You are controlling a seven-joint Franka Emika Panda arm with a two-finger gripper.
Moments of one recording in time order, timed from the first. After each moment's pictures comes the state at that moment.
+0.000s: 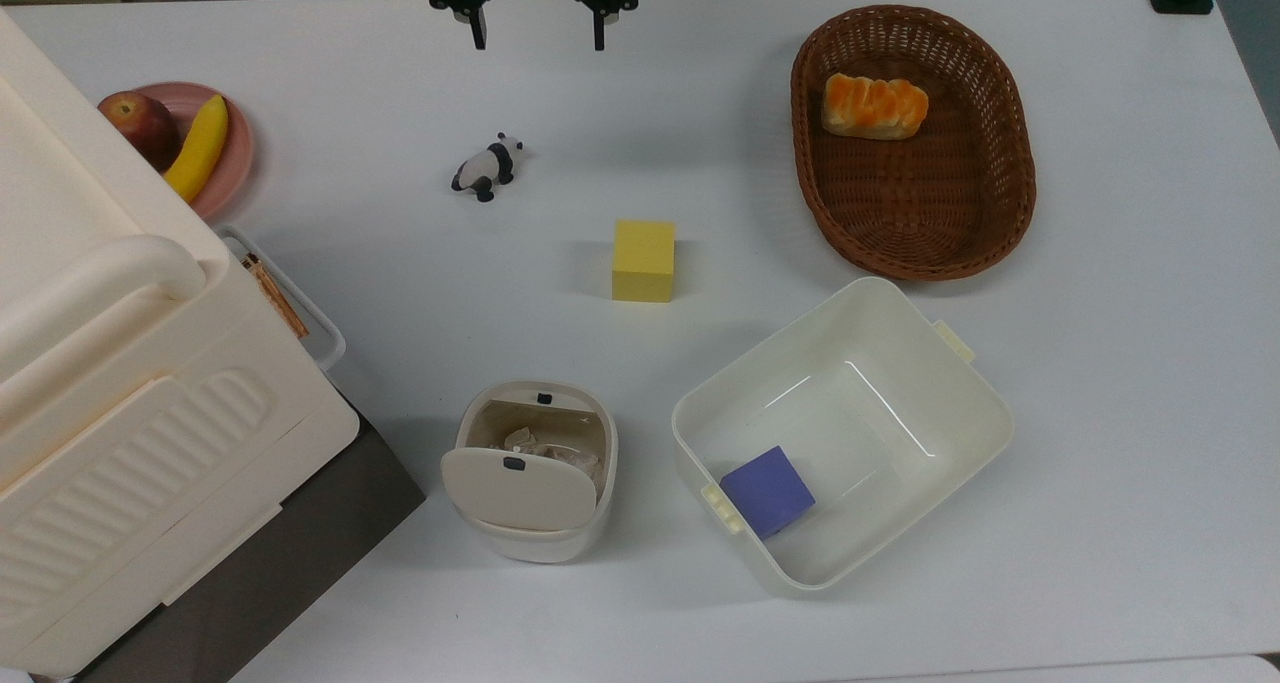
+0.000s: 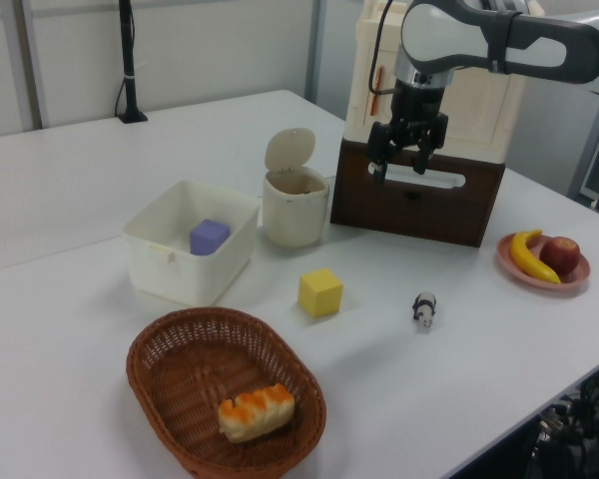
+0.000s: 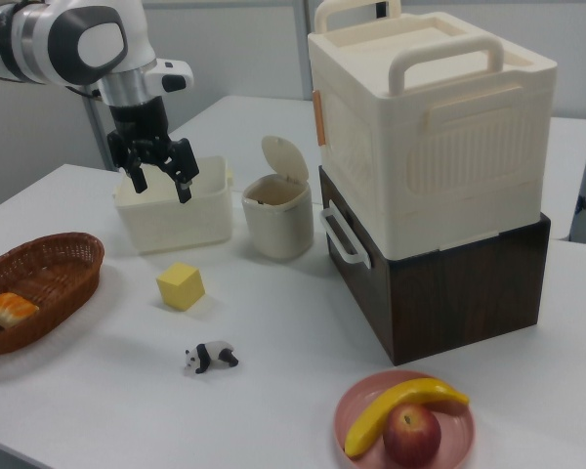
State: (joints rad) arm 0.07 -0.02 -0.04 -1.73 -0.01 1.73 0.03
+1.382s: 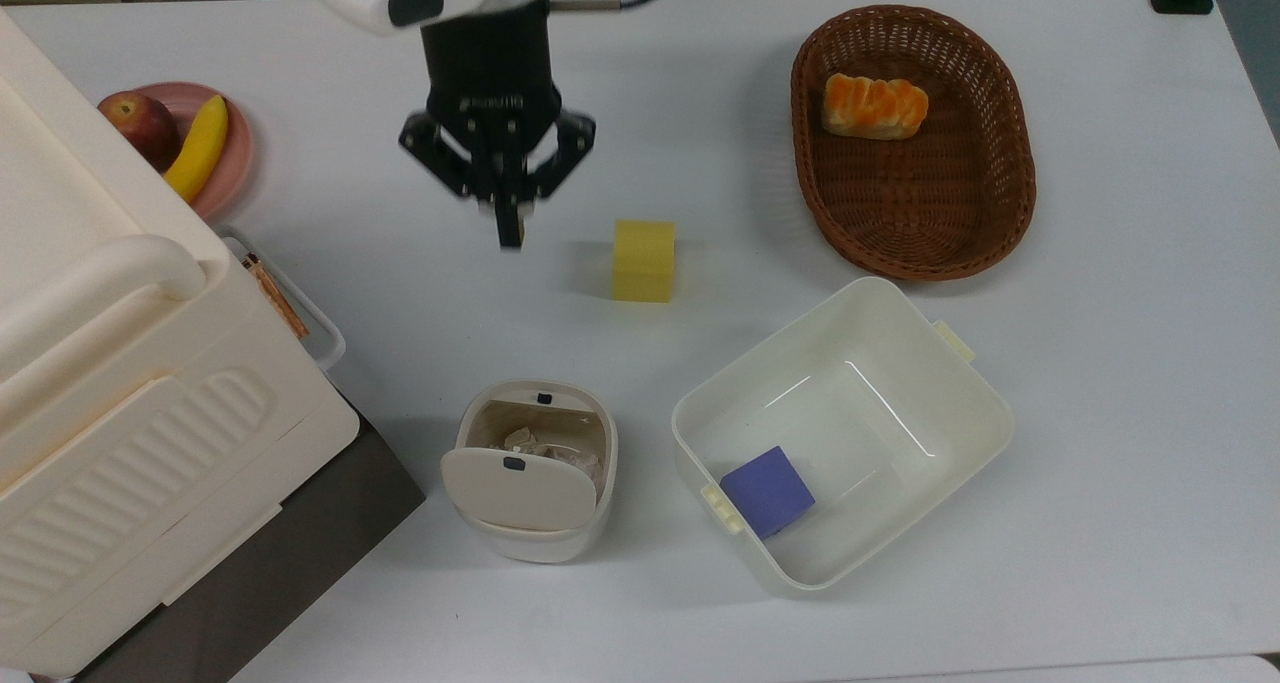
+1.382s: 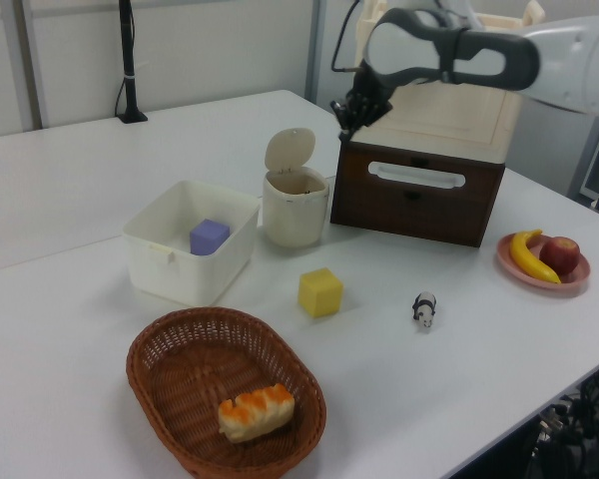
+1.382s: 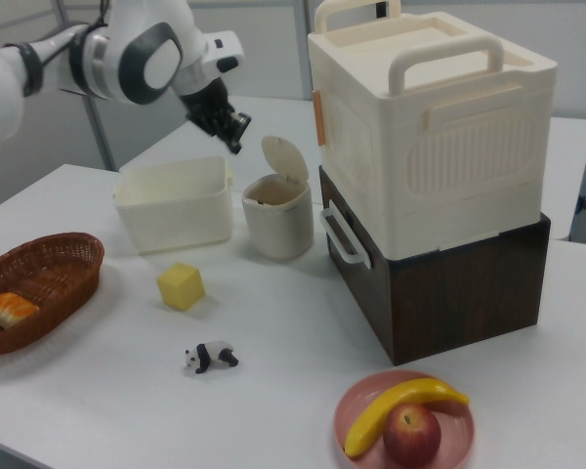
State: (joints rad) arm 0.04 0.24 -0.04 -1.52 0.04 2.22 0.03
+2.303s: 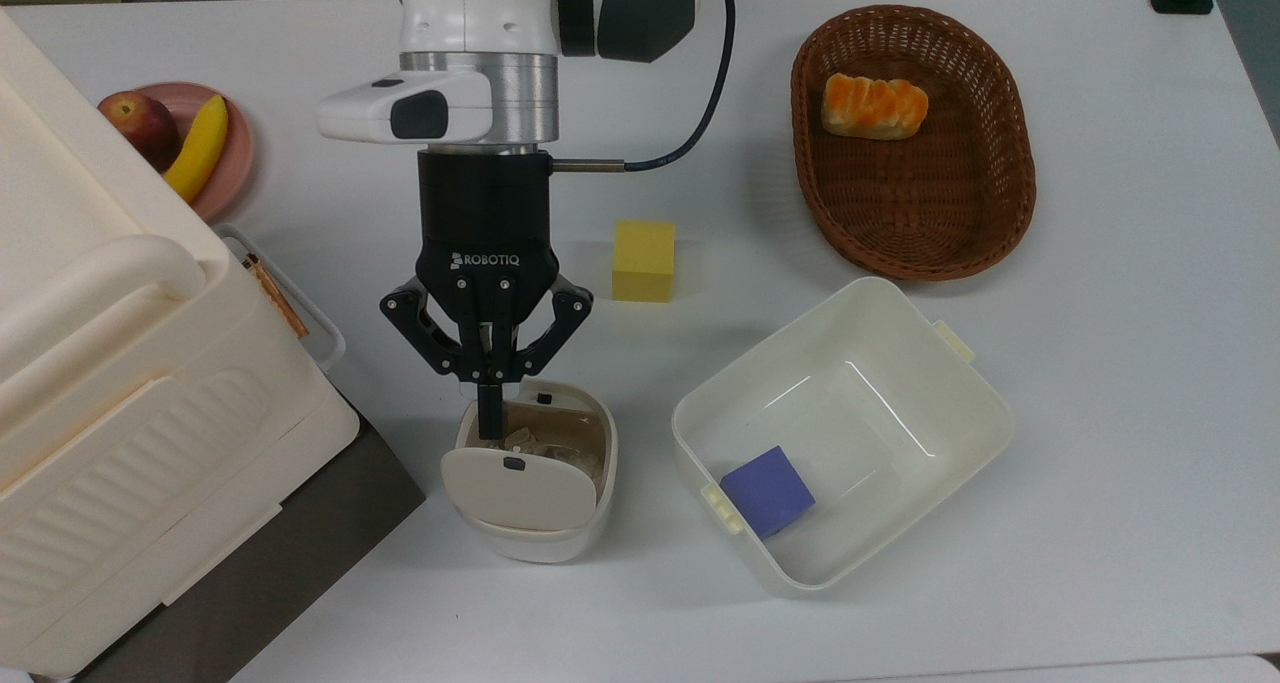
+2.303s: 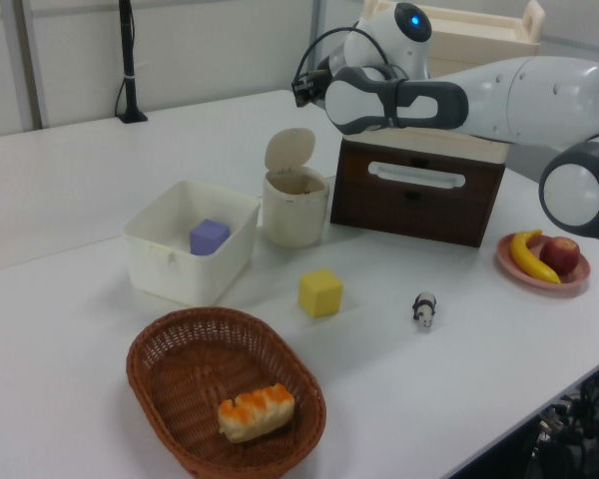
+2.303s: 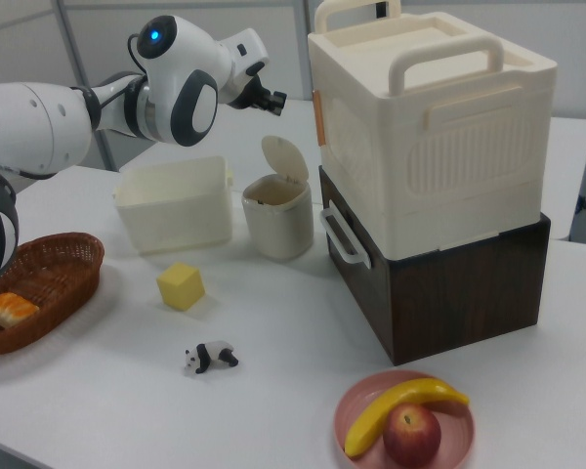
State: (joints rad) arm 0.04 0.50 -0.04 -1.38 0.03 2.78 0.02
